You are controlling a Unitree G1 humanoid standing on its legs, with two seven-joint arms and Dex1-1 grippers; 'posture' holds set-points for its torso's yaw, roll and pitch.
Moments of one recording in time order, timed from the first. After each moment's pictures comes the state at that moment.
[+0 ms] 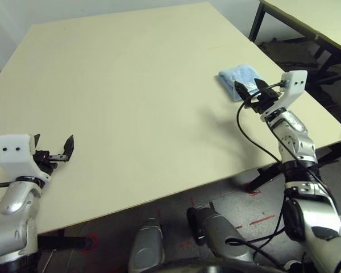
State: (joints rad) left arm 0.17 0.51 0.58 -0.14 -0.28 0.20 -0.28; right arm -0.59 -0.30 -0.22 0.43 0.38 0.08 0.55
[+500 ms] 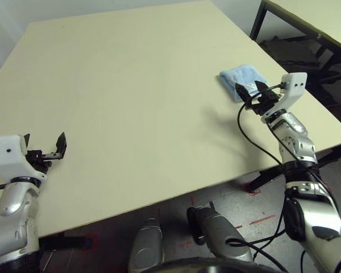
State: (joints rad) left arm 0.17 0.49 0.59 -0.11 -0.28 0.14 -0.25; right arm -0.60 -0.32 -0.22 0.48 0.38 0.06 0.55
